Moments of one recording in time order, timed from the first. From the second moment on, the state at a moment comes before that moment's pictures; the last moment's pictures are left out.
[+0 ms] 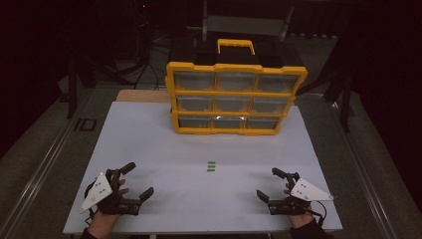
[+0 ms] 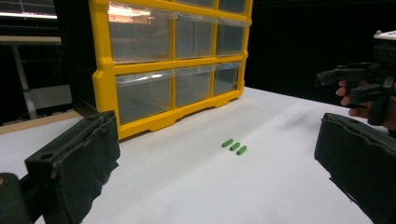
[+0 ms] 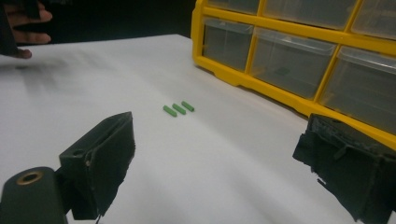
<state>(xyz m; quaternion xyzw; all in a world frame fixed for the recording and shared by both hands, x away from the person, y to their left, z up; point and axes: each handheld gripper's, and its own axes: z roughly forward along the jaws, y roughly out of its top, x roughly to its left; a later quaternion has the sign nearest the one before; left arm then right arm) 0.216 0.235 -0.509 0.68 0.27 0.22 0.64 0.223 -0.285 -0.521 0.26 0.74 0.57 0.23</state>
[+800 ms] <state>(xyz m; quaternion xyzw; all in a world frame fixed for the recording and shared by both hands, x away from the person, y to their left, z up) 0.216 0.229 -0.509 0.69 0.27 0.23 0.64 0.218 -0.278 -0.517 0.24 0.76 0.55 0.25</state>
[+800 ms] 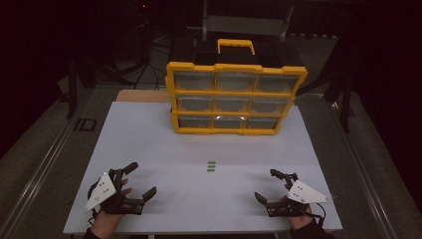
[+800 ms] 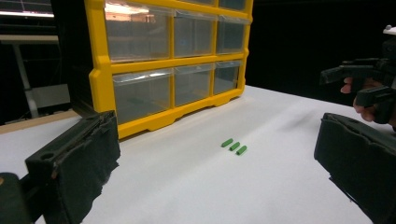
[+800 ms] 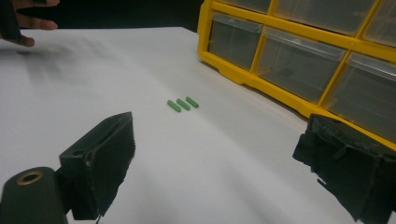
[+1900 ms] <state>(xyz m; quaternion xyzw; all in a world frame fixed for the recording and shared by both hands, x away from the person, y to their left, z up) 0.214 0.229 -0.508 0.68 0.27 0.22 0.65 0.226 -0.273 -0.439 0.19 0.76 0.54 0.30</state>
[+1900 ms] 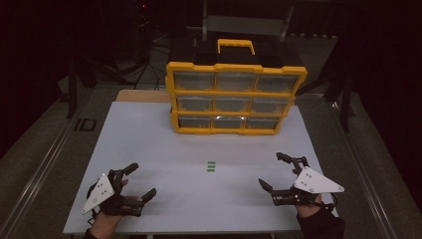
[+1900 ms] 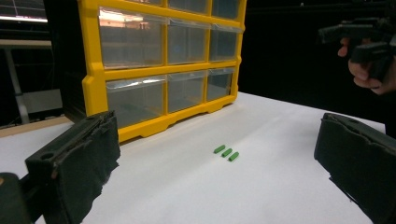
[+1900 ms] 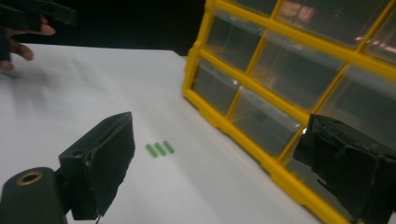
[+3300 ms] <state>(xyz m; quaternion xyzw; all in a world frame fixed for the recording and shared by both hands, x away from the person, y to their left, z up) 0.214 0.230 -0.509 0.68 0.27 0.22 0.65 0.304 -0.258 -0.377 0.15 0.80 0.48 0.32</state>
